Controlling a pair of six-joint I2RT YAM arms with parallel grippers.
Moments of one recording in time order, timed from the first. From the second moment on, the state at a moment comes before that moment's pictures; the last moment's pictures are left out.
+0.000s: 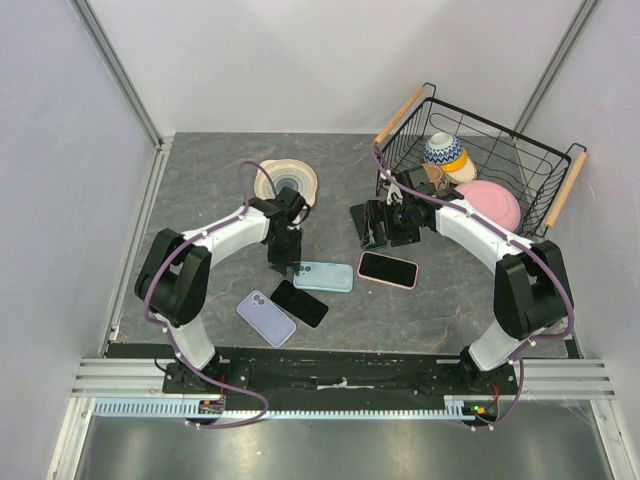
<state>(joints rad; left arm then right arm) -0.54 1.76 1.19 -0.78 0.07 -0.49 0.39 1.64 1.19 -0.60 -0.31 0.30</state>
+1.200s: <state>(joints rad) -0.52 1.84 1.20 -0.75 0.12 -0.38 0.39 1.59 1.12 -0.53 -0.29 0.36</state>
